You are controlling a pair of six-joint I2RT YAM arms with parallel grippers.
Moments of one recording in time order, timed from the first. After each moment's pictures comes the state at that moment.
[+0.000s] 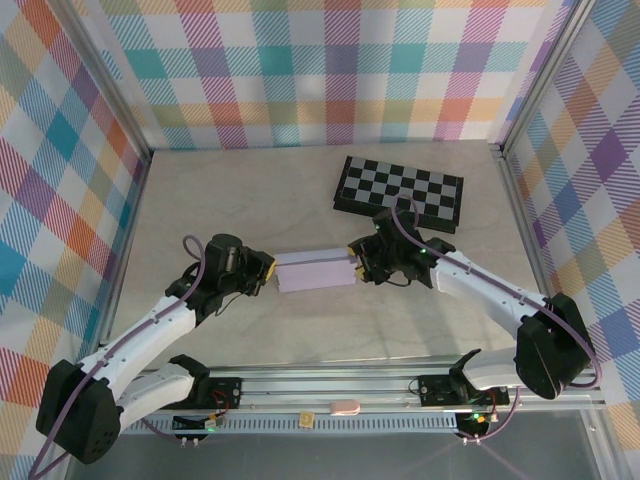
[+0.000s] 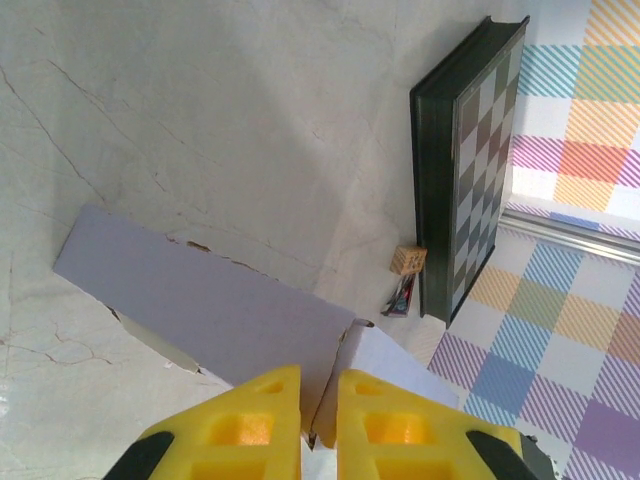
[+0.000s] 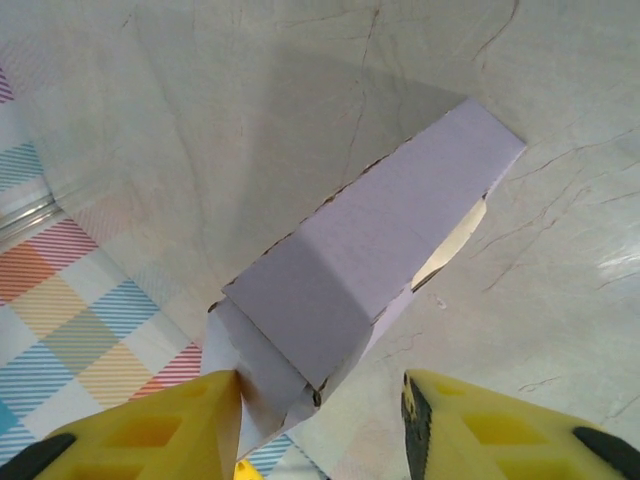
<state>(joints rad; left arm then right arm) -0.47 1.02 0.59 -0.26 0.16 -1.49 0.64 1.34 0.92 -0.44 -0.20 1.68</state>
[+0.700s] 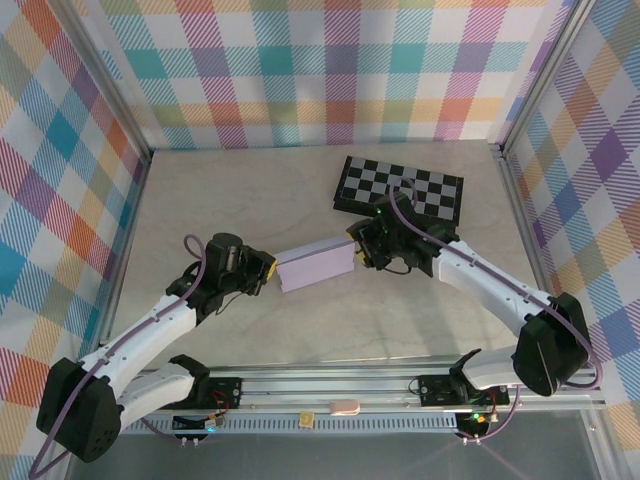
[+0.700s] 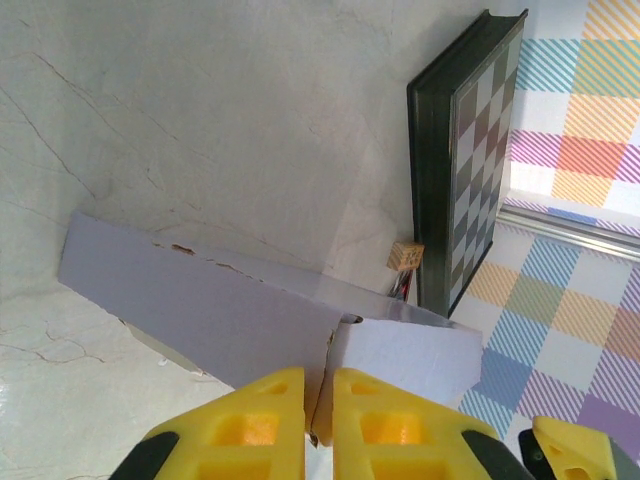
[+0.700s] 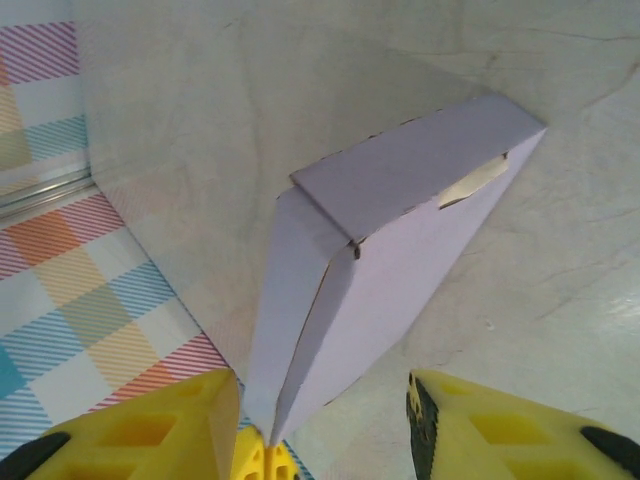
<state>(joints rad) -0.48 1.02 0.60 -0.25 0.17 -1.49 0.62 1.36 1.04 -0.47 -0.18 1.55</state>
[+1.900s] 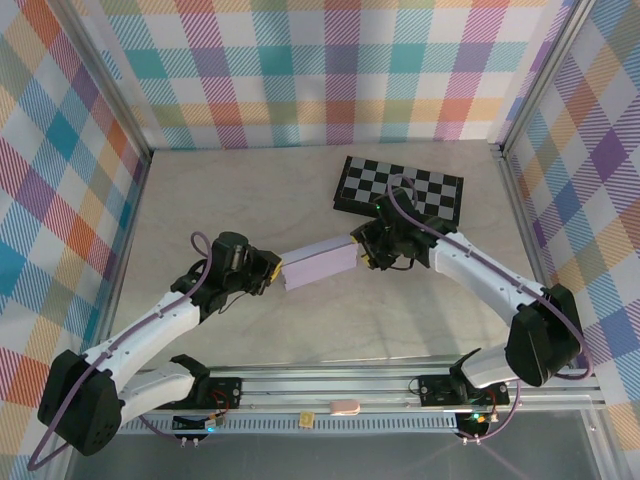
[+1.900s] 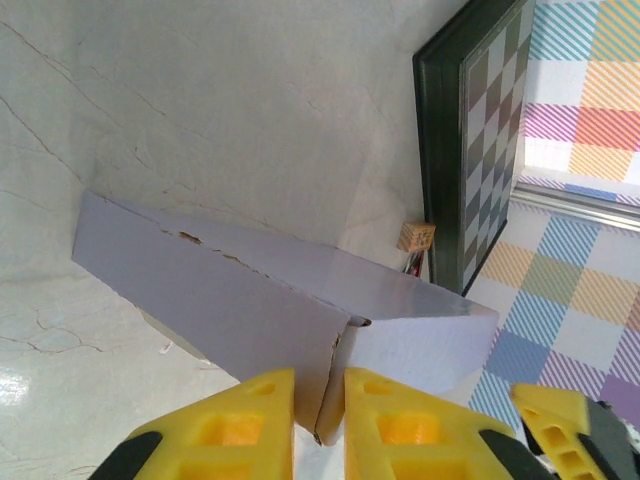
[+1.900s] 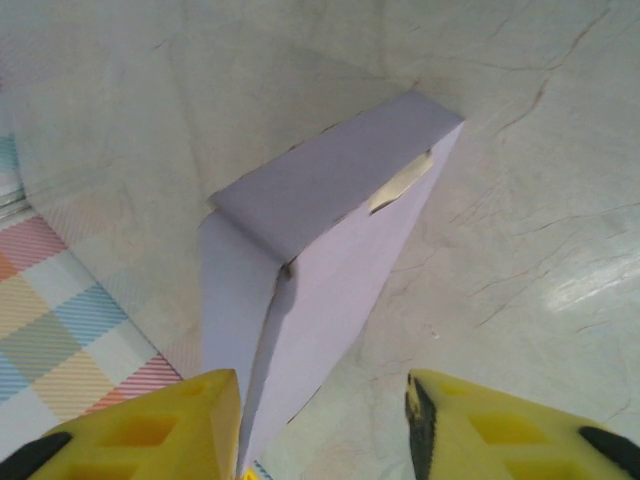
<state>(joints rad) -0.51 1.06 0.62 -0.25 0.17 -1.47 0.60 1.41 1.10 -0.60 -0.19 1.52</state>
